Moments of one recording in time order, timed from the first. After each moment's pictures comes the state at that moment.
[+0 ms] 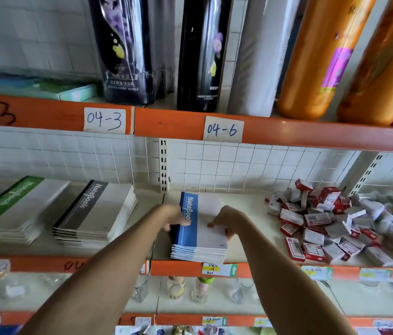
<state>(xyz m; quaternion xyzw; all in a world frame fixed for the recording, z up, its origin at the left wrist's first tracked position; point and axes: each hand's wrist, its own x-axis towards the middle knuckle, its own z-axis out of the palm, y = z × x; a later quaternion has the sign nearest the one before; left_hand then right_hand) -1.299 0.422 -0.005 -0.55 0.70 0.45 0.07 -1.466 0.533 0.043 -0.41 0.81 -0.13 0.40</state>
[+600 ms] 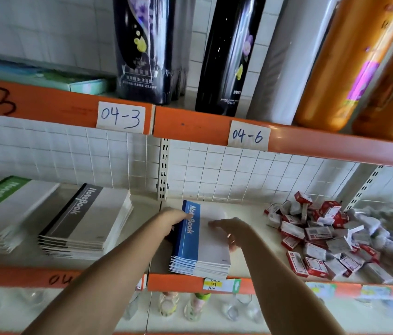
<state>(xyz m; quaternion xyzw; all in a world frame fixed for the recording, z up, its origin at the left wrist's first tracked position) -1.313 0.422 -0.004 -0.58 0.55 0.58 -0.14 -1.471 0.527 0.039 -0.29 0.80 -0.24 0.47</state>
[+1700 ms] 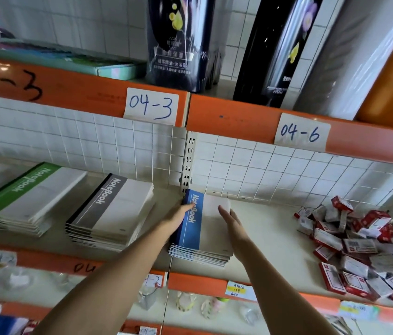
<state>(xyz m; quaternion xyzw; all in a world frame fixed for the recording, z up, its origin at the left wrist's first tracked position) -1.275 0.405 -0.031 -0.52 0.53 0.60 -0.28 -1.431 0.488 -0.026 -0.28 0.63 -0.51 0.51</state>
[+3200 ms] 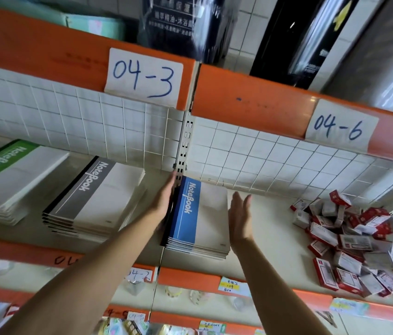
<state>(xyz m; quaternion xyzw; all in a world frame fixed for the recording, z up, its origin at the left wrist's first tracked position) -1.273 0.386 -0.036 -0.38 0.46 0.69 -0.41 -1.445 0.476 -0.049 -0.28 0.55 -0.61 0.51</state>
